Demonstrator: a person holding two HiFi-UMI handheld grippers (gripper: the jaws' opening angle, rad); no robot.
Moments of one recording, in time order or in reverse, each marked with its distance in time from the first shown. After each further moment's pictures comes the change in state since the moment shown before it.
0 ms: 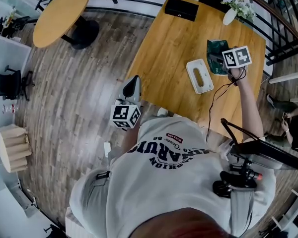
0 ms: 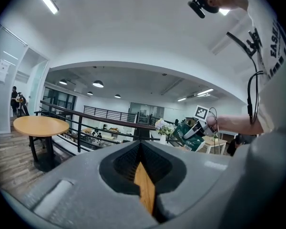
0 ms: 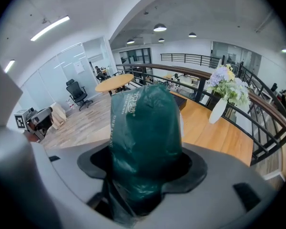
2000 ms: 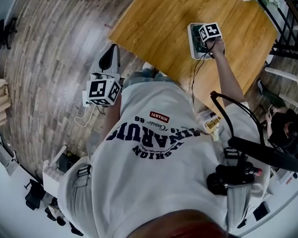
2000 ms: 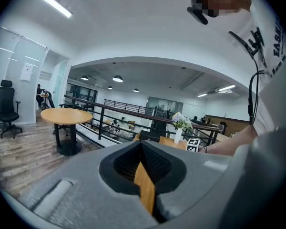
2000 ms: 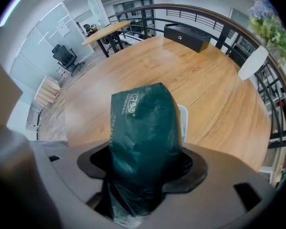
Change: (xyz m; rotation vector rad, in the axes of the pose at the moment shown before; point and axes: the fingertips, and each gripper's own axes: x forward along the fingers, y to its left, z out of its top) left arm -0.053 0.038 -0.049 -0.095 0.087 0.236; right arm 0.228 -0.009 -0.172 -0.031 0.519 -0.001
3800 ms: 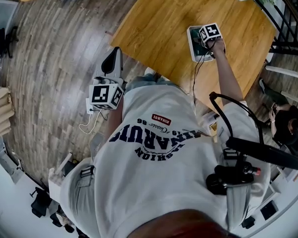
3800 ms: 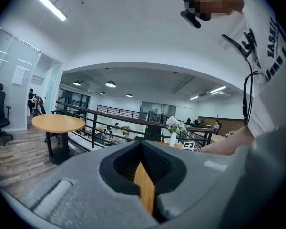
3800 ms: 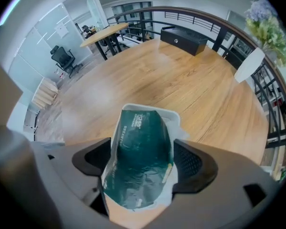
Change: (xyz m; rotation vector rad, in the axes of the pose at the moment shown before) left arm 0.006 -0.007 0.025 0.053 -0.069 -0.082; right arm -0.004 -0.012 0.011 0.016 -0.023 -0.028
